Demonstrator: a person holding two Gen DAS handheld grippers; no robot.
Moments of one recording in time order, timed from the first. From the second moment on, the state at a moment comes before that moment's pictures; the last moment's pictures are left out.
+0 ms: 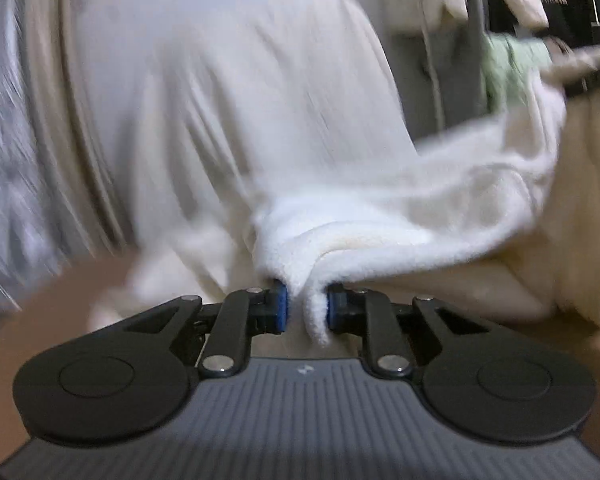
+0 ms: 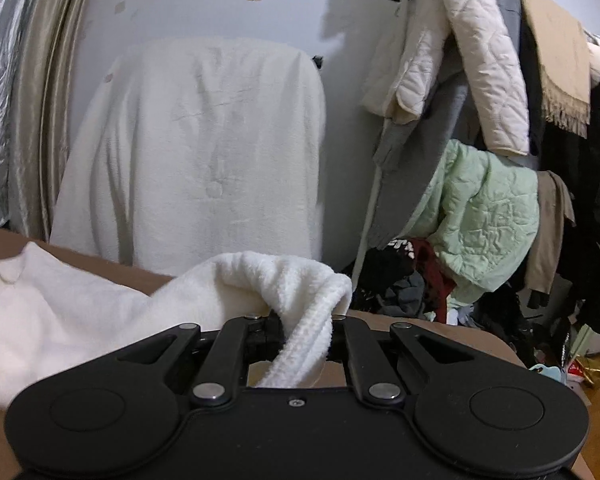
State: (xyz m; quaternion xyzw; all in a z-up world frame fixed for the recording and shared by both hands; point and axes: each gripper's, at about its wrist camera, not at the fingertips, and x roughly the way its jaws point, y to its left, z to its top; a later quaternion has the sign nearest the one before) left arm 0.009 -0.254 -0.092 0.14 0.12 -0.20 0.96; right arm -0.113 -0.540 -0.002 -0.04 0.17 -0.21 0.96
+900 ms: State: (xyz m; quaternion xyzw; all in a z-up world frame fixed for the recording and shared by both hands) left arm 0.013 -0.016 -0.069 -0.03 0.40 0.03 0.92; right arm -0.150 -0.418 -0.067 0.13 0.37 0.19 0.90
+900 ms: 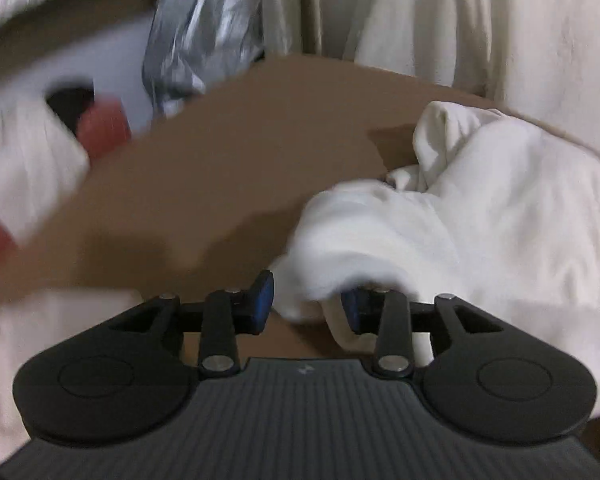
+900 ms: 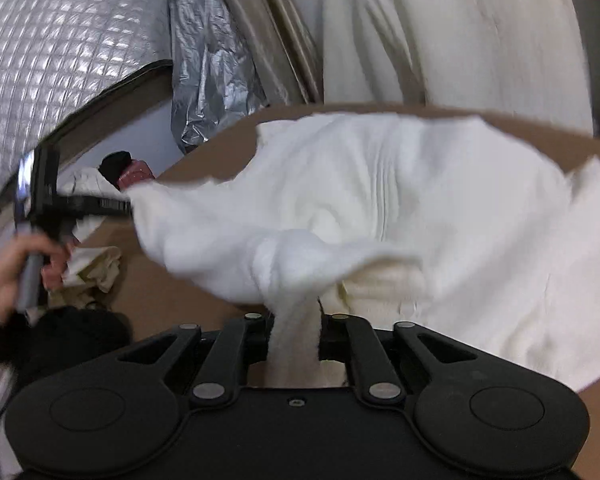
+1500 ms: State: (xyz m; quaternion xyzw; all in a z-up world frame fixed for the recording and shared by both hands) left arm 0.066 -0.232 -0.007 -0.09 0.36 -0.27 0.89; right arm -0.140 -0.577 -0.096 0.24 0.42 0.03 0.88
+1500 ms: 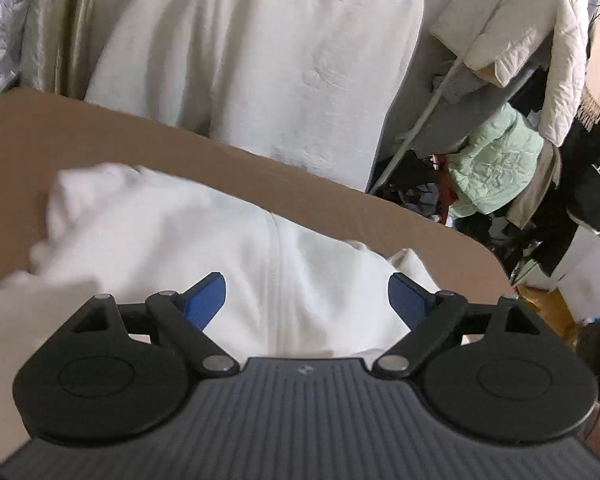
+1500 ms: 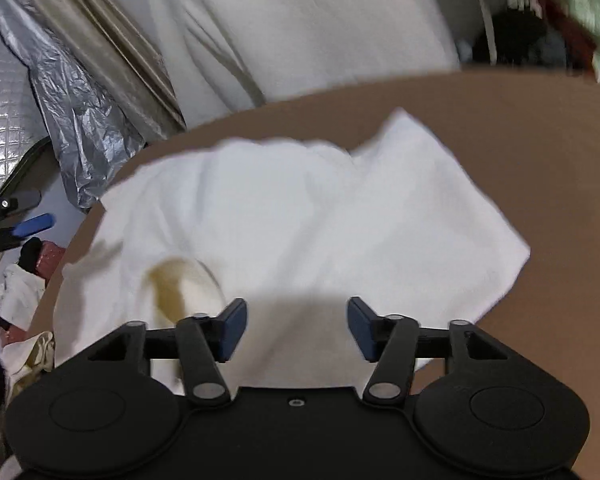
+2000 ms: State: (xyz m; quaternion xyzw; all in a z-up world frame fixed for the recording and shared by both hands) left arm 0.049 -0.278 -0.126 0.11 0.36 -0.31 0.87; right arm -0.146 -0.656 -0.208 0.47 0.33 -0.03 0.82
